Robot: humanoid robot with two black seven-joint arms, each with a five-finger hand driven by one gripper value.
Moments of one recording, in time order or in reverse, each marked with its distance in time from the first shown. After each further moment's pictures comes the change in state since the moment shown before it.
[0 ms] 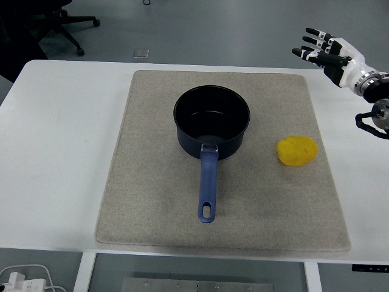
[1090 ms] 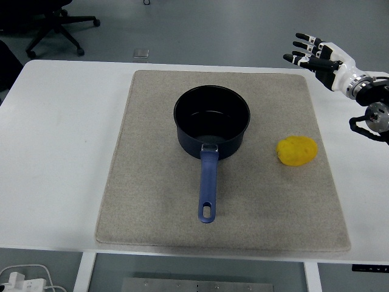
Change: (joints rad) left arm 0.000 0.000 -0.006 0.002 0.000 0.002 -0.001; right arm -0.007 0.009 -0.018 0.011 -0.014 0.014 0.003
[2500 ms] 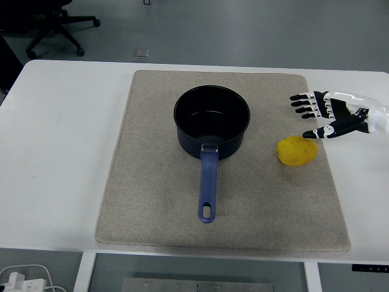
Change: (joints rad) left arm 0.000 0.000 0.000 0.000 0.000 0.000 0.000; right arm -0.081 -0.463 -0.042 0.534 -0.572 0.263 0.094
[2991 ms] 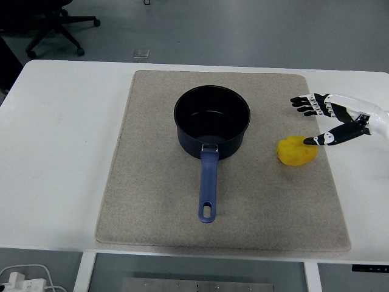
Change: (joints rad) left arm 0.000 0.000 0.000 0.000 0.000 0.000 0.000; right arm -0.039 -0.023 0.011 0.059 -0.173 -0.157 0.110
